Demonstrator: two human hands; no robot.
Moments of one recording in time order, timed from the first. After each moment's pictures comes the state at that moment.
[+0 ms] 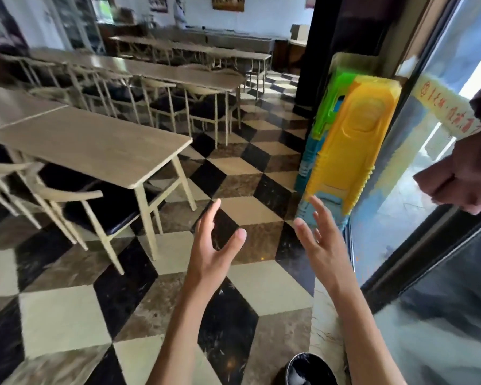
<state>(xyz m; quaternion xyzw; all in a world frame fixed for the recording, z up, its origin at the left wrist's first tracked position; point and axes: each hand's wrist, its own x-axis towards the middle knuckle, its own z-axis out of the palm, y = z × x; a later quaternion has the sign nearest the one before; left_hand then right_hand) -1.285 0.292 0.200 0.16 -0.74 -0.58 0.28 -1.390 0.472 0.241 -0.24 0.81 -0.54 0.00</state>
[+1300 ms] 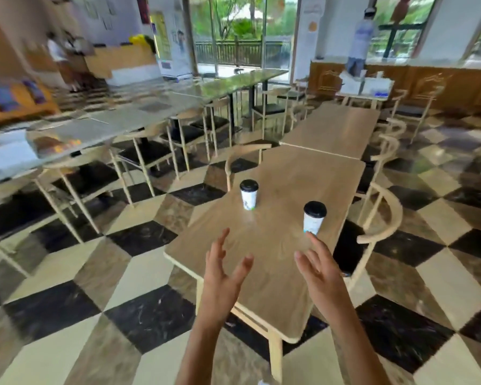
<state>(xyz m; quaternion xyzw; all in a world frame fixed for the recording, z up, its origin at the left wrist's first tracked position) -0.325 0.139 0.171 0.70 -0.30 -0.13 0.63 -0.468 0.003 0.188 -0.71 0.31 -0.30 0.56</state>
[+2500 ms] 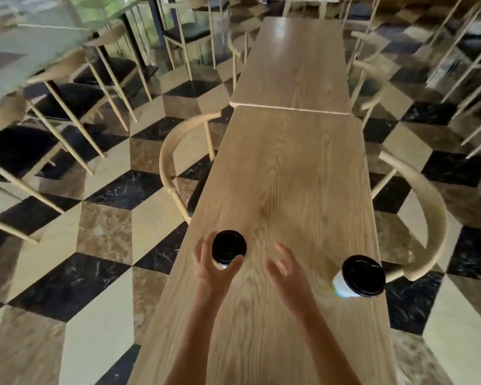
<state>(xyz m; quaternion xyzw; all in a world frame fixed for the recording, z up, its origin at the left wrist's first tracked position) 0.067 -0.248 0.016 0.79 -0.34 -0.21 0.46 -0.092 -0.302 0.047 -0.58 0.54 -0.22 0.57</state>
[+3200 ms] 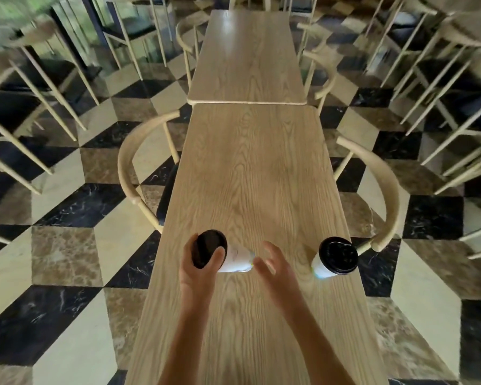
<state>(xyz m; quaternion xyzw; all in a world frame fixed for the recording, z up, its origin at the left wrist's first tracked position) 0.063 -0.259 0.028 0.71 -0.23 -0.35 0.57 -0.095 -0.294 0.039 -0.56 0.59 -0.24 0.53</state>
